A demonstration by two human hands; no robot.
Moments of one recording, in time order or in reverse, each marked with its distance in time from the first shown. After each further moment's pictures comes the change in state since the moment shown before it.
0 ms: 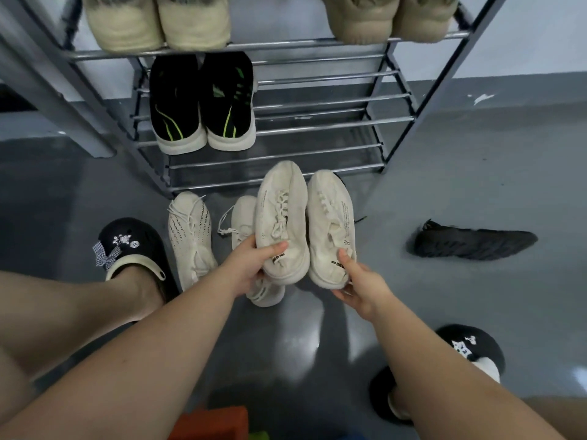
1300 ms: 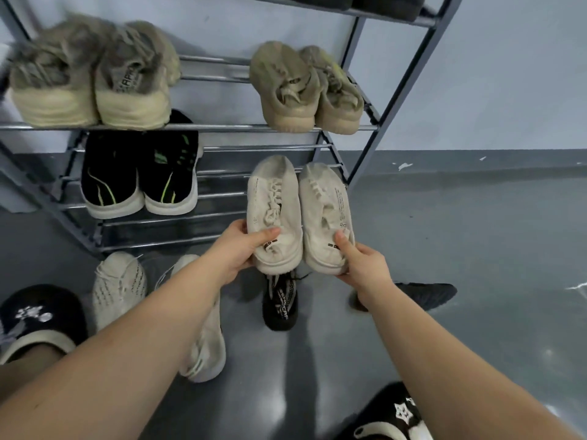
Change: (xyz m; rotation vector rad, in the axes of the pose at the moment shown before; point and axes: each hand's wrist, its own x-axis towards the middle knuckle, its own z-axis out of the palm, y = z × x) left_hand 0.026 0.108 0.097 0.079 -0.119 0.194; right_hand -0.026 -0.142 -0.028 -0.135 0.176 -0.478
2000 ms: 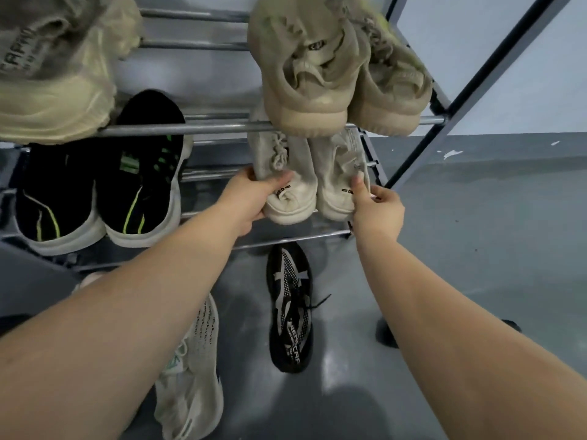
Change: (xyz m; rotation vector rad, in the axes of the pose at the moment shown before) left_hand 0.137 0.060 0.004 0.007 0.181 0.071; right_hand 0.145 -0.046 0.067 -0.188 0.329 -0.191
